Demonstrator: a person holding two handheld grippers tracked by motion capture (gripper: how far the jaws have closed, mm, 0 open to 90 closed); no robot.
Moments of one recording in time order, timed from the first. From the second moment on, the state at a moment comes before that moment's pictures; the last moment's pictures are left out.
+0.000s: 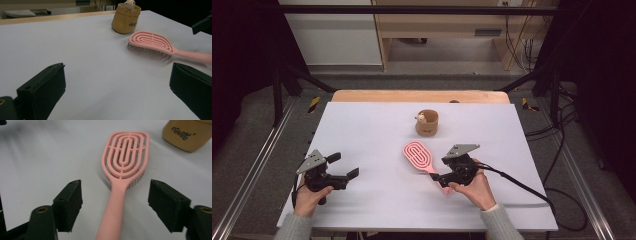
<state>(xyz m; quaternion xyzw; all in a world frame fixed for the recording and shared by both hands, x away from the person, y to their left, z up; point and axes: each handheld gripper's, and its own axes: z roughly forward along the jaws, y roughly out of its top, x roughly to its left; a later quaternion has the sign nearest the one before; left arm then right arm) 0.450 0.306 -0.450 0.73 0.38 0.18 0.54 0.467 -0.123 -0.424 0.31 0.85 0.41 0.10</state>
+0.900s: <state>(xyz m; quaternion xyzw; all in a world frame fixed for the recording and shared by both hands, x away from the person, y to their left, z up) 0.450 0.306 -0.451 0.73 0.38 0.18 0.54 0.482 -0.102 -0.419 0.34 0.87 0.35 0.11</state>
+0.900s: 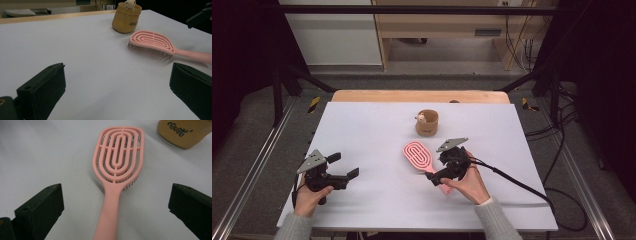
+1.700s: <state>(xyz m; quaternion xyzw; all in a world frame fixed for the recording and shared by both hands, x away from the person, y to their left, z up) 0.451 0.306 -0.451 0.73 0.38 0.18 0.53 0.495 -0.082 -0.450 0.34 0.88 0.31 0.09</state>
